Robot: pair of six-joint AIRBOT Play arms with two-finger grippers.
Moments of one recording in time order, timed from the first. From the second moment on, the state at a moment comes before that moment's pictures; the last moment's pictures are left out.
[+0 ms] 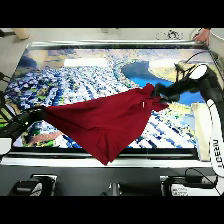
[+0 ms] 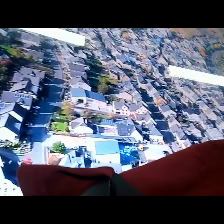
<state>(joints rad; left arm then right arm) -0.02 -0.58 0.52 1.34 -0.47 -1.65 -0.04 -1.50 1.40 -1.11 1.35 1.59</state>
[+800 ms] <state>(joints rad) 0.00 -0.55 0.64 1.32 -0.57 -1.65 0.16 -1.31 0.87 -0.93 0.99 1.59</state>
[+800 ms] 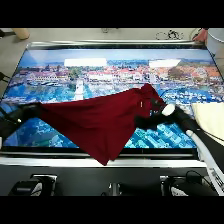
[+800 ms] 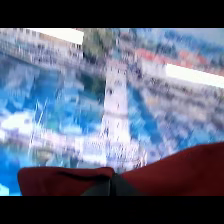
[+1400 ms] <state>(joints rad) 0.02 -0.55 1.60 1.44 -0.68 -1.65 0.01 -0.66 1.73 -1.41 0.89 1.54</state>
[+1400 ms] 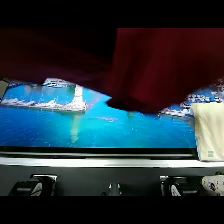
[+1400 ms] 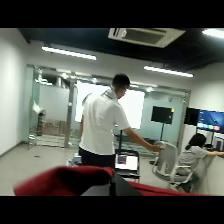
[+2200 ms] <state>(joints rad) 0.02 -1.27 1.39 1.56 -0.89 -1.66 0.00 -1.51 1.74 -1.41 1.09 1.76</state>
